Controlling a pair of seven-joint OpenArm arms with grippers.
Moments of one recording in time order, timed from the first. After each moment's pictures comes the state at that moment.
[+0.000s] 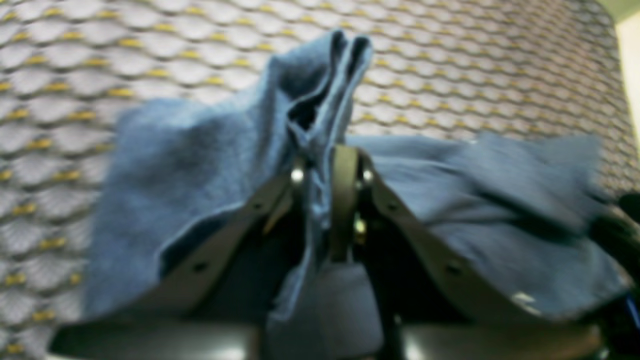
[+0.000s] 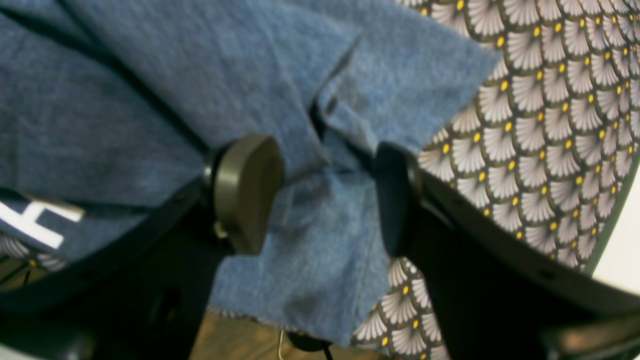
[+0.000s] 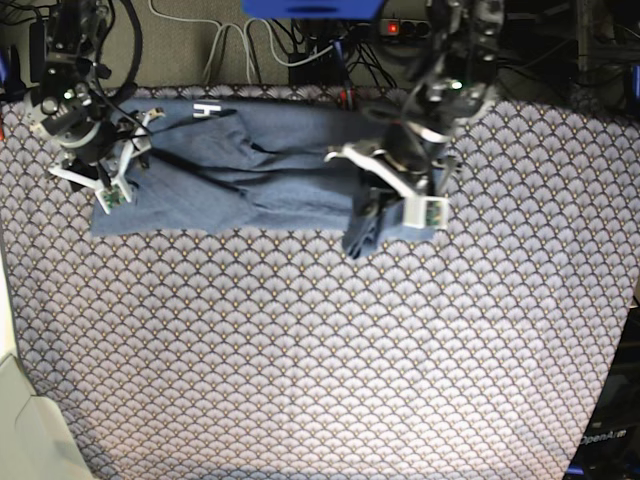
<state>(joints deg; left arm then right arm) 18.5 -1.9 11.4 111.4 -20.2 0.6 34.6 -18.6 8.4 21.1 109.3 -1.9 40.1 -49.7</state>
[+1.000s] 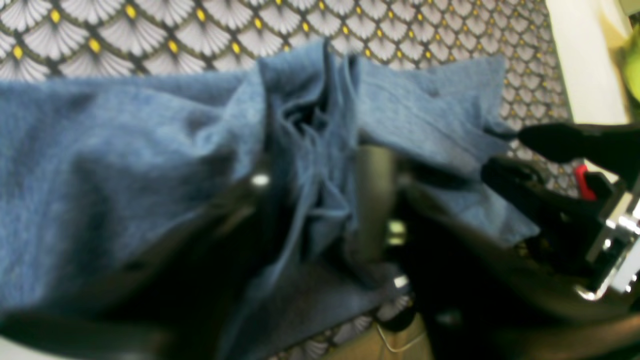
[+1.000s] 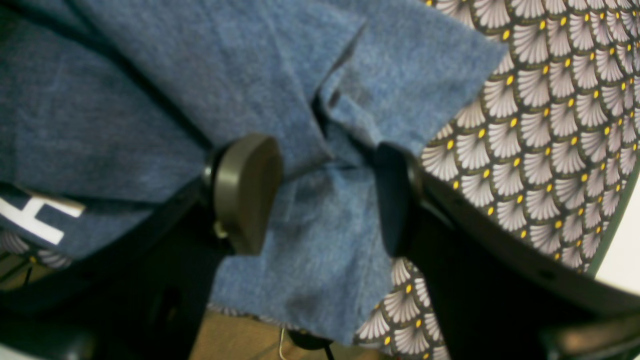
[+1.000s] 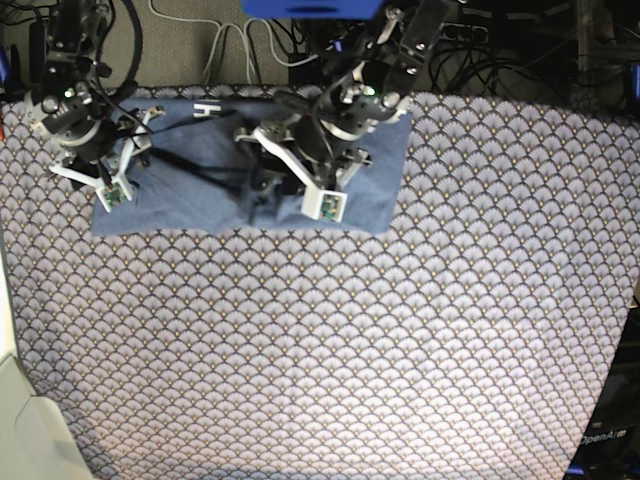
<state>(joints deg) 13.7 1.3 27.2 101.6 -21.0 5.6 34.4 -18.9 8.4 21.1 109.2 -1.9 40.1 -49.7</state>
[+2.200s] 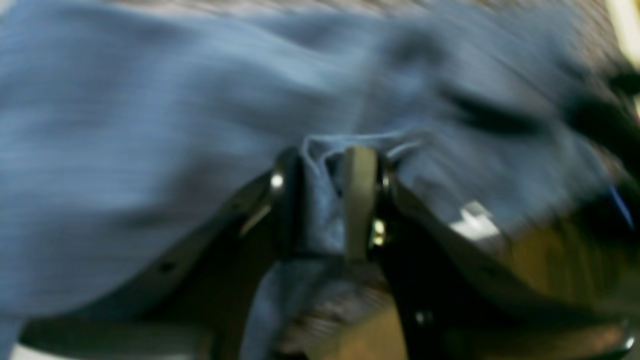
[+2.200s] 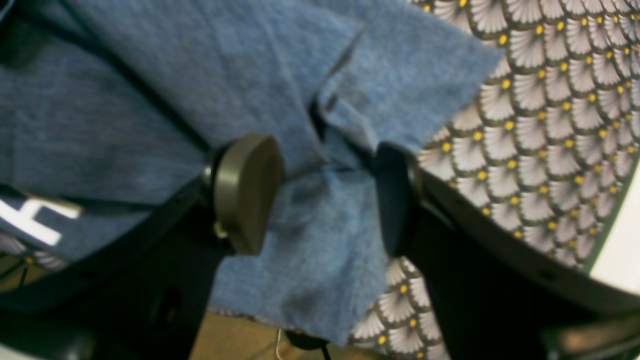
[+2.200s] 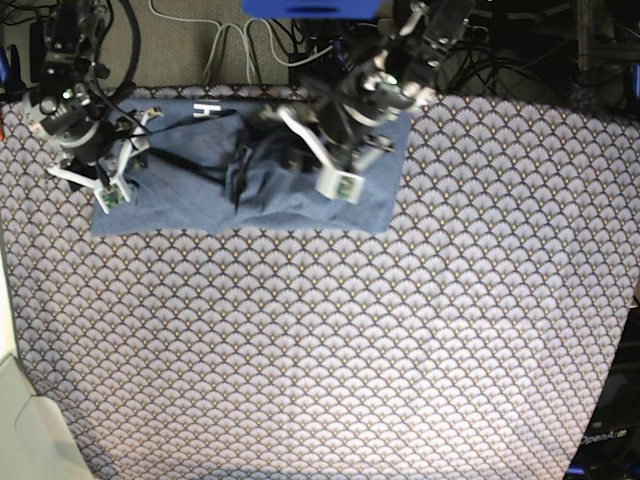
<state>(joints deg) 14.4 -6.5 30.0 101.6 -22.1 5.2 34.8 -18.7 9.1 21.0 109.2 -2.0 40.1 -49.7</state>
